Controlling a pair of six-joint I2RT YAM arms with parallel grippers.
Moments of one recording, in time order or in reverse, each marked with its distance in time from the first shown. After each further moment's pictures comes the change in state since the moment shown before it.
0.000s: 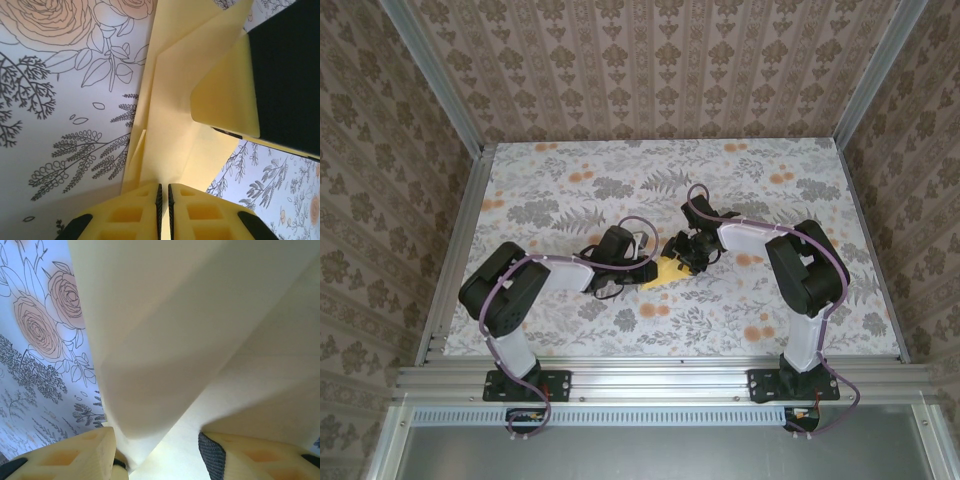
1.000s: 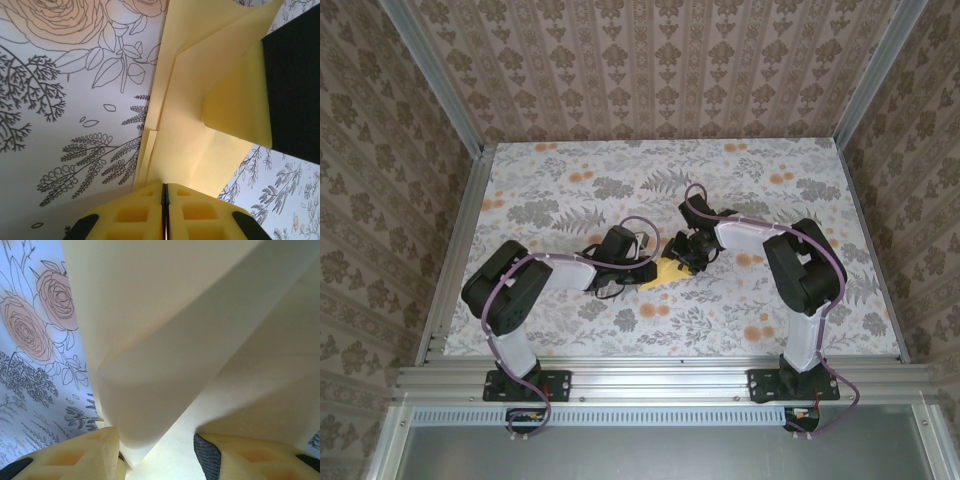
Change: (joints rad) left arm -0.006 0.018 0.023 -0.037 -0.026 0.010; right arm 0.012 0.020 0.034 -0.048 0.028 -0.011
